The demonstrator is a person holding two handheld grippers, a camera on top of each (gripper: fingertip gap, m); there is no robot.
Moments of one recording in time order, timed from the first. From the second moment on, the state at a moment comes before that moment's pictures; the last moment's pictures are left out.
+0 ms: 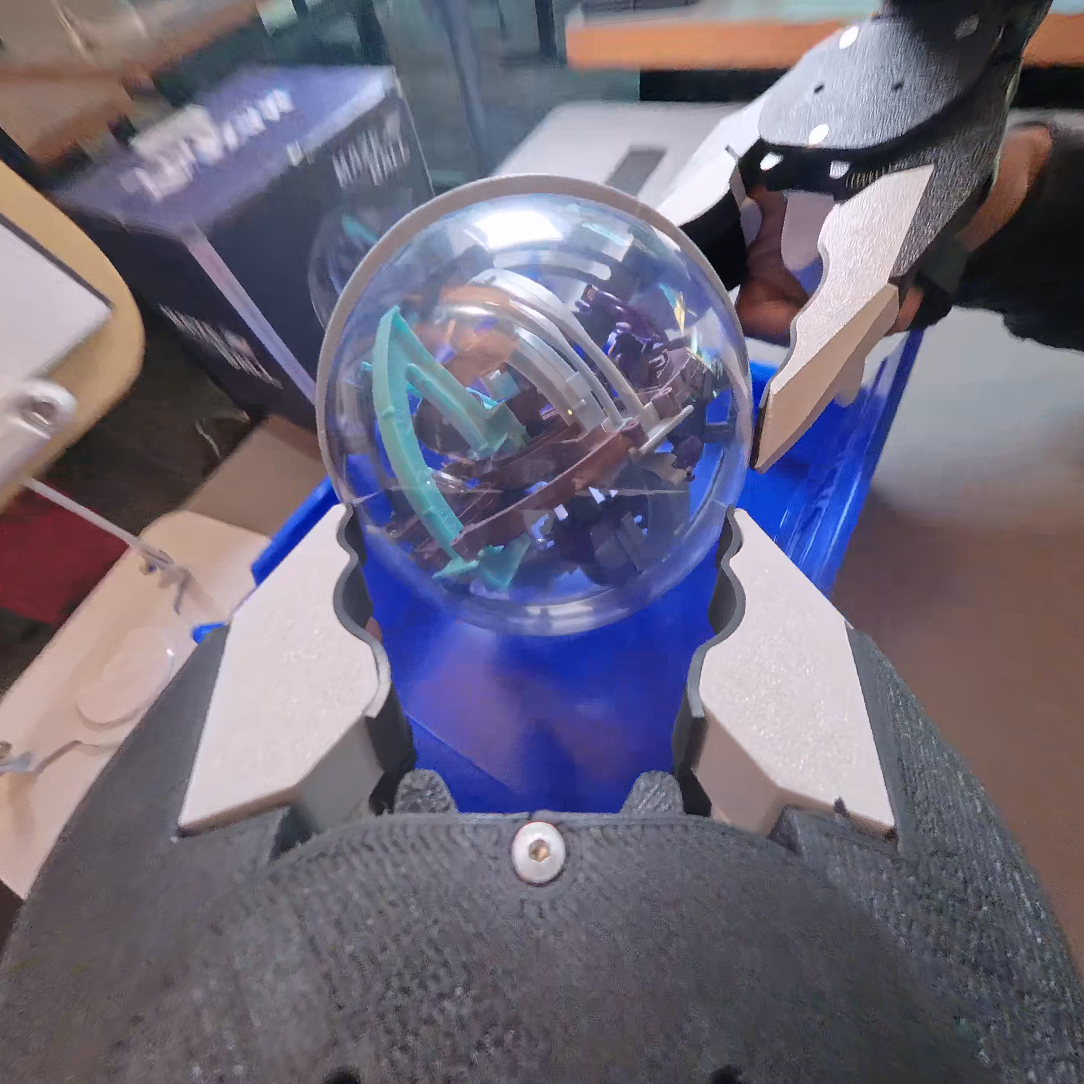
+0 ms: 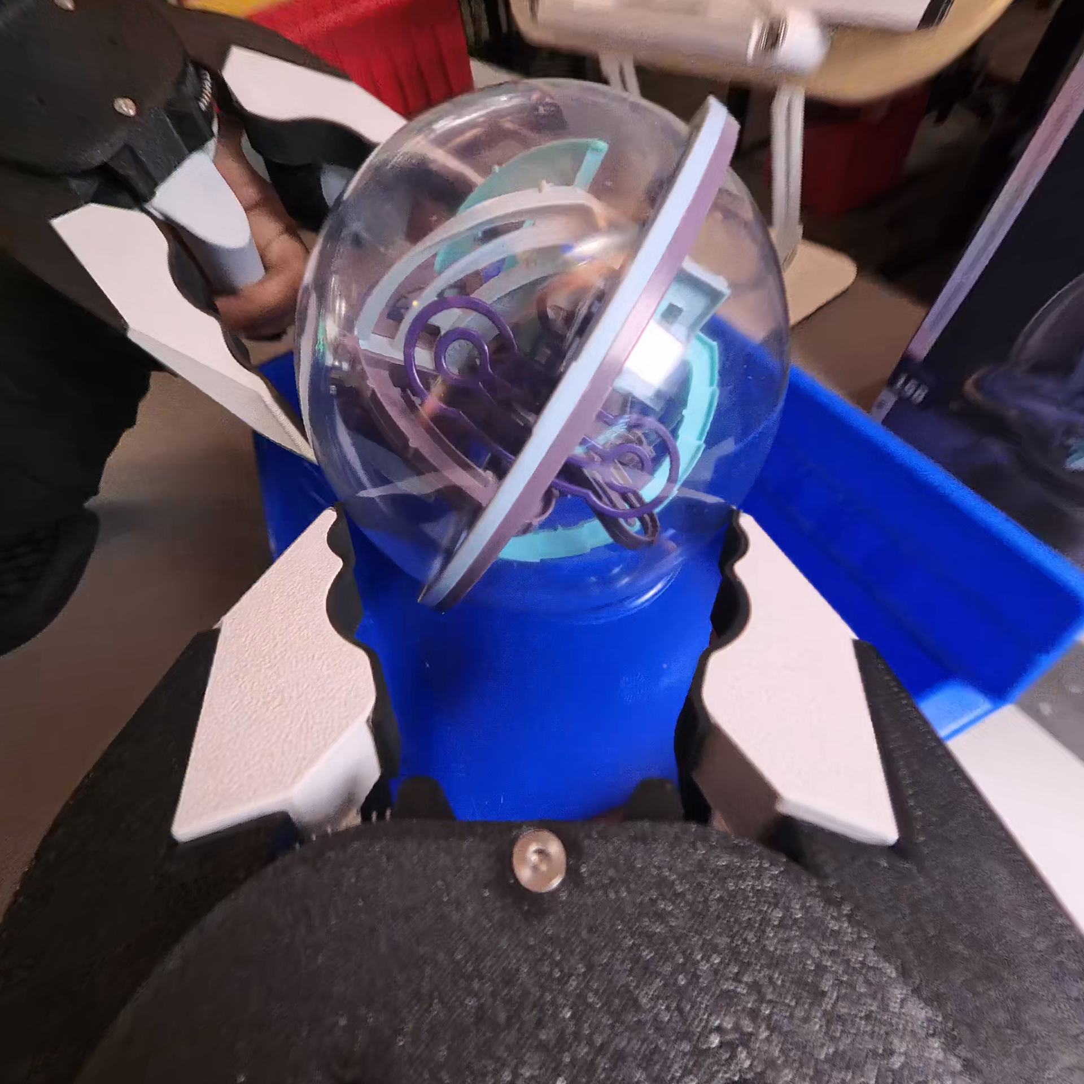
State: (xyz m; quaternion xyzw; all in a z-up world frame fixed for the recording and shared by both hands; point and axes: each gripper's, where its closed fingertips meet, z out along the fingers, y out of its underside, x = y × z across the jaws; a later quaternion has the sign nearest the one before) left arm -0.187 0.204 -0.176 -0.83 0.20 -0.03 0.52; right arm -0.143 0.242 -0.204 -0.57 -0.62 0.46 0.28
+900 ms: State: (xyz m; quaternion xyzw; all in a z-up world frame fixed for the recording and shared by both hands) left arm -0.071 0.042 -0.195 -0.75 0.22 0.03 0.63; right arm -0.027 0.087 -0.196 -0.43 -0.66 0.37 0.49
